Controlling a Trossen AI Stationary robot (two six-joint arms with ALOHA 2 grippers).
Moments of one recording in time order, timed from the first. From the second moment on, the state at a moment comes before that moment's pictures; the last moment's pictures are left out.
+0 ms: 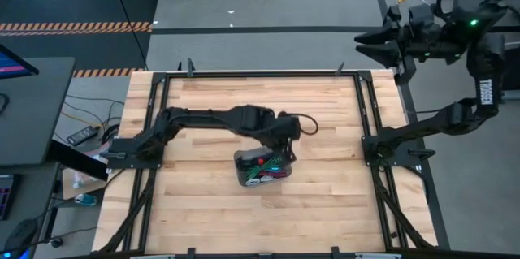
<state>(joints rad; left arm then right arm) -0.07 2.18 2.28 -1.15 -0.13 -0.47 -0.38 1.17 2.13 -0.97 -0.33 0.08</state>
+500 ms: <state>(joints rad) -0.14 2.32 2.28 -1.18 -0.05 -0.56 -0.38 1.20 2.13 -1.05 -0.34 0.07</state>
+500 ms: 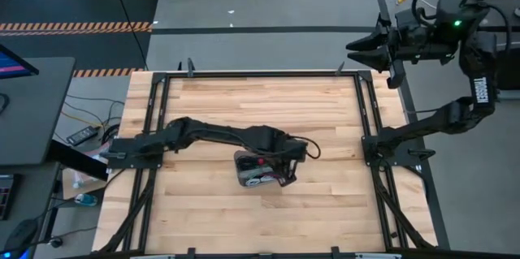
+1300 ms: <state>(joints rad) -0.12 2.34 2.28 -1.11 0.06 -0.56 -0.38 1.21 2.13 -1.06 -0.37 0.05</state>
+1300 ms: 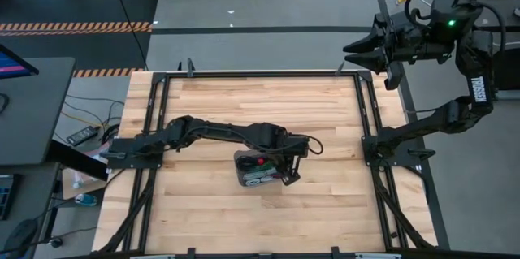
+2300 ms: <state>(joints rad) -0.08 2.24 2.31 -1.28 -0.20 -0.51 -0.38 1.21 2.13 -1.27 -0.31 0.00</state>
